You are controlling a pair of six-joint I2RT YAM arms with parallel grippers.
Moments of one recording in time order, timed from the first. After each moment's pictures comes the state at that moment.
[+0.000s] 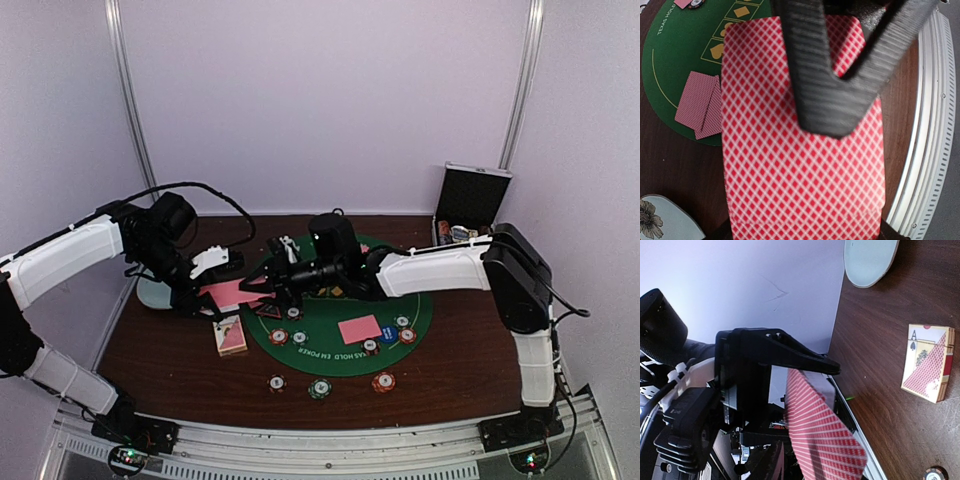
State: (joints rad) left arm -0.46 1.37 1.17 -1.05 0.43 0.74; right arm 0.96 2.11 1.52 0.34 -0.71 1.29
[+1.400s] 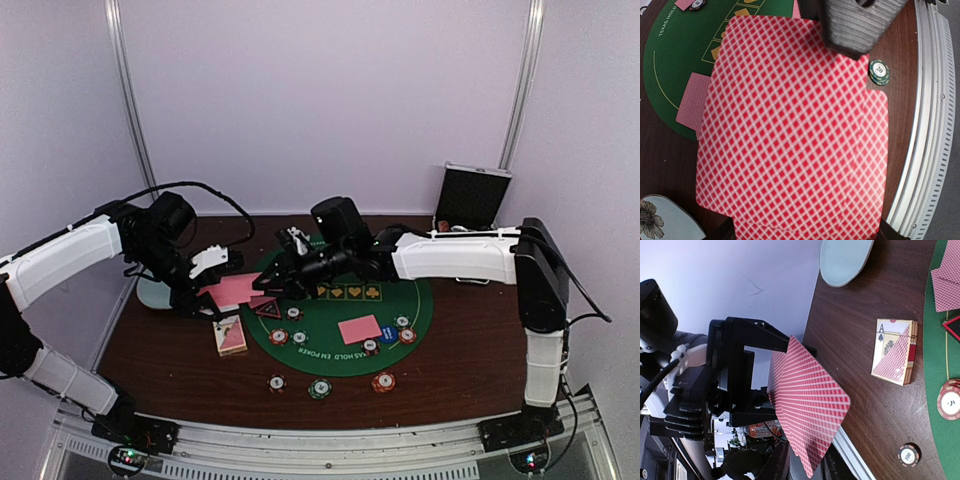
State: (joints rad) left arm -0.46 1.37 1.17 -1.05 0.43 0.74; right arm 0.94 2.01 1.58 -0.03 -0.67 1.08
